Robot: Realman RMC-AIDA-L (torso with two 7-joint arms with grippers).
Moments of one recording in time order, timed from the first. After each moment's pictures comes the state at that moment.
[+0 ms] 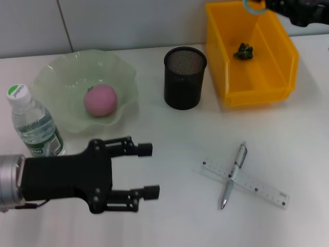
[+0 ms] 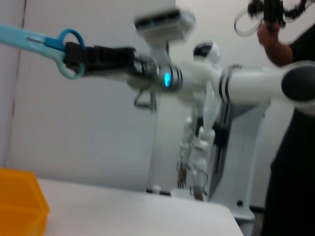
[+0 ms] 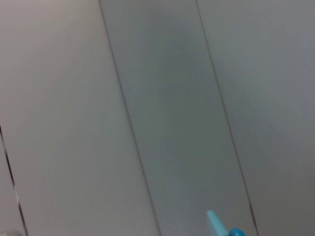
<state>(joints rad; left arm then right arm) -0.41 -2.01 1.26 0.71 1.47 1.72 -1.25 0.58 2.02 -0.57 -1.01 -1.74 -1.70 1.78</state>
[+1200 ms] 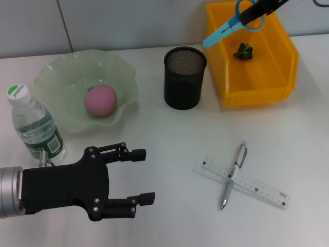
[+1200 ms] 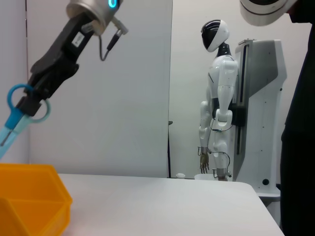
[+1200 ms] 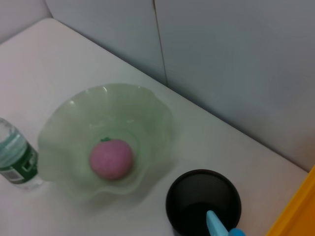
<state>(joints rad) -0.37 -2.06 1.16 0.72 1.61 1.71 -1.09 1.06 1.89 -0.73 -1.09 -2.62 -1.75 2.34</state>
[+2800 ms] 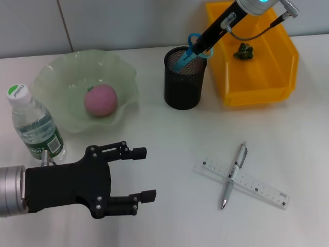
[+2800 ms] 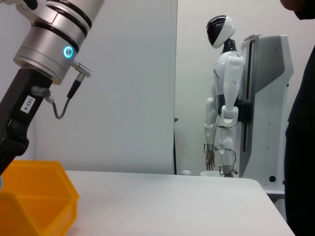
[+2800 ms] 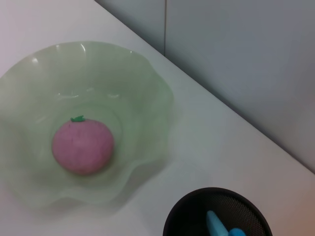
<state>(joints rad) -0.37 -2.07 1.16 0.71 1.61 1.69 -1.08 1.18 1.95 -1.02 -0.66 -2.64 -1.28 2.34</state>
